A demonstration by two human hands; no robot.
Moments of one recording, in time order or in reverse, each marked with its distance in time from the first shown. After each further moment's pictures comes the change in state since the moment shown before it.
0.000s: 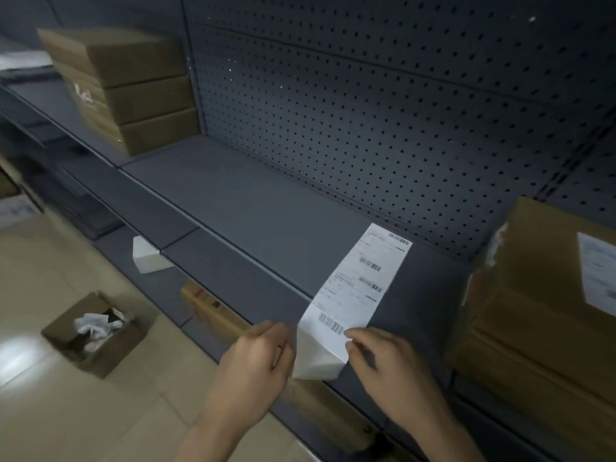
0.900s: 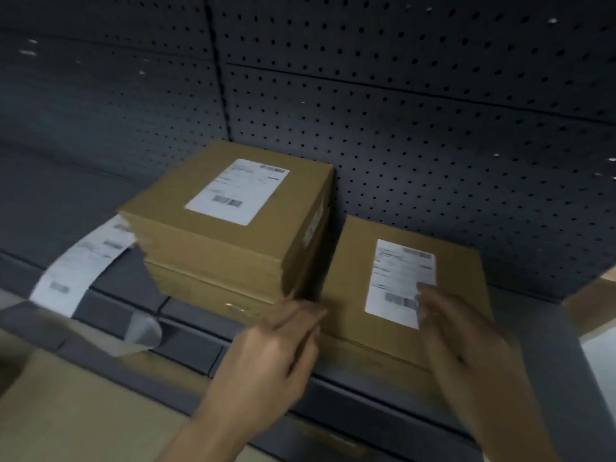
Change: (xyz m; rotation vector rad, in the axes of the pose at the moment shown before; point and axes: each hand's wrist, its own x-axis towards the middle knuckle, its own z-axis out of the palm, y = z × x) left_hand -0.095 0.401 0.219 -0.052 -0.148 0.544; right_hand -0.289 0.296 -0.277 0.051 0.635 0.168
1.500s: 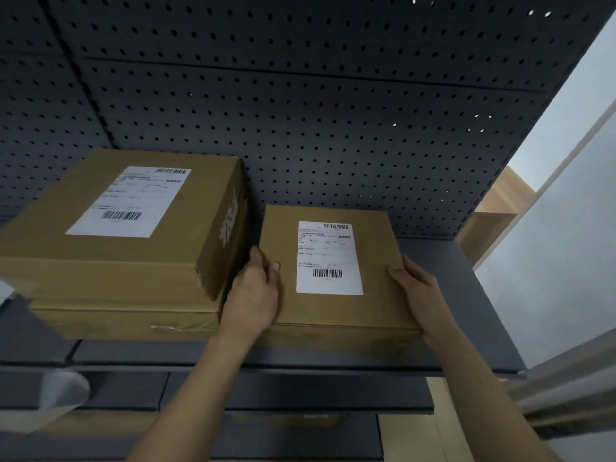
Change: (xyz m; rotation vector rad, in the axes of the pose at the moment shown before) left_hand 0.095 -0.016 0.076 -0.252 -0.139 -0.463; right_hand 0.005 0.100 0.002 0.671 0.060 0.759
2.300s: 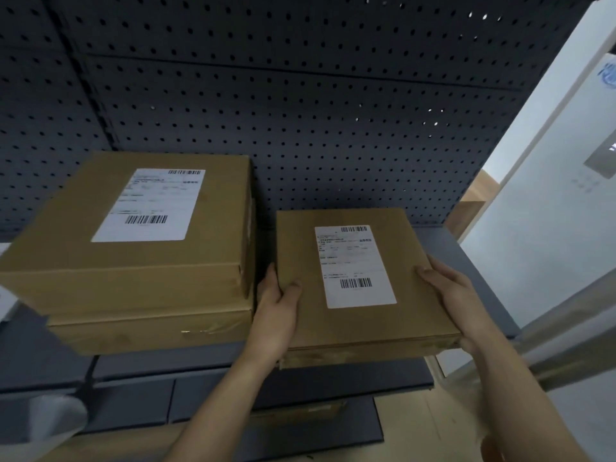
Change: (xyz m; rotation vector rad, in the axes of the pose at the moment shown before) left_hand -0.026 -0.032 -0.013 -0.609 -0.250 -0.033; right_hand -0.050 -0.005 0.002 0.059 0.077 0.021
